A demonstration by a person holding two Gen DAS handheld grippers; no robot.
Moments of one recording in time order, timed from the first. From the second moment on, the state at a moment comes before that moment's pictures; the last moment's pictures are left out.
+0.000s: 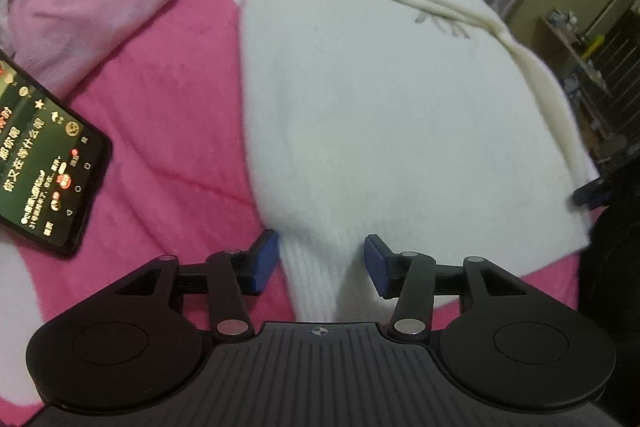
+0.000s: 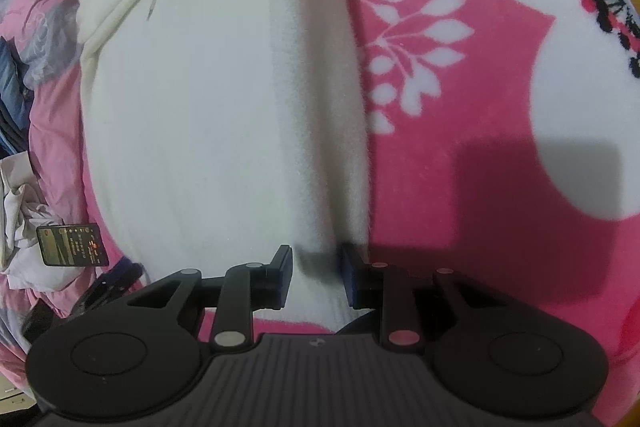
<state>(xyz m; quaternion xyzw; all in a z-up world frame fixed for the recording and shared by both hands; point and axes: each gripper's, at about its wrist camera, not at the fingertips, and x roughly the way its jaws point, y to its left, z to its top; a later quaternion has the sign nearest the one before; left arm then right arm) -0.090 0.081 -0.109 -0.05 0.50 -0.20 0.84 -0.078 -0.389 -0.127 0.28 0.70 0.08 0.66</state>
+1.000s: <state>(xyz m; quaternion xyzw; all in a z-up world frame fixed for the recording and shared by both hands) -0.093 0.105 -0.097 -0.18 0.50 -0.23 0.81 -0.089 -0.388 -0.109 0.27 0.64 0.12 0.71</state>
